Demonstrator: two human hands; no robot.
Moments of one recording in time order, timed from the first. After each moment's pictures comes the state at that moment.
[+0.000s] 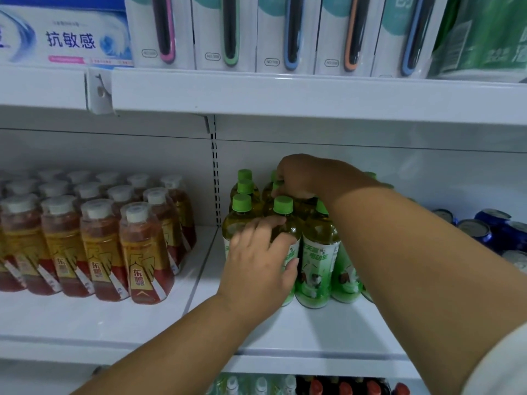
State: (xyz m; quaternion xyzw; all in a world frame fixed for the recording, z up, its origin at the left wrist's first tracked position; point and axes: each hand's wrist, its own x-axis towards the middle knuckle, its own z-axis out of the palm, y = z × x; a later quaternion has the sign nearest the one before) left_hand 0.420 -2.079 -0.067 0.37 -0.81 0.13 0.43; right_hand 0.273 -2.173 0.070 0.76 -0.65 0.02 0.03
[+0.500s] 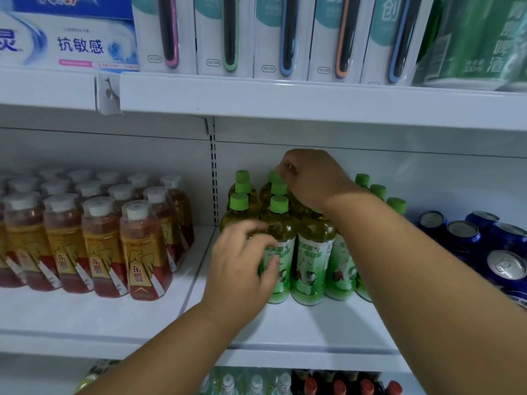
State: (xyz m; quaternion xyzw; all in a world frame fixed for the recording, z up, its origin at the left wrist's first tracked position) left_hand 0.438 -2.074 -0.078 0.36 -0.76 0.07 0.53; right_hand 0.271 -2.110 0.071 0.74 -0.63 0.24 0.07
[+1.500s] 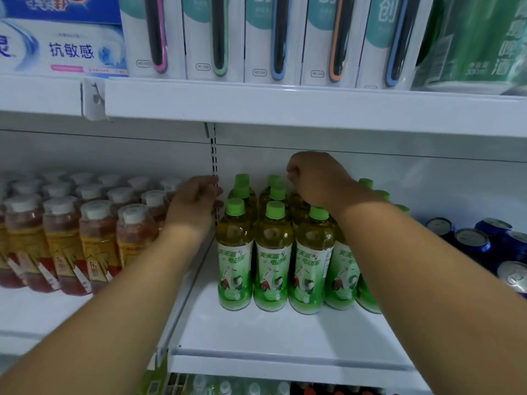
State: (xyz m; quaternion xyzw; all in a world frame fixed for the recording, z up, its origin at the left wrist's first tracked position) left_hand 0.476 -2.165 -0.016 0.45 -0.56 -0.35 0.61; right_hand 0.254 -2.133 0.075 0.72 -0.67 0.18 0.06
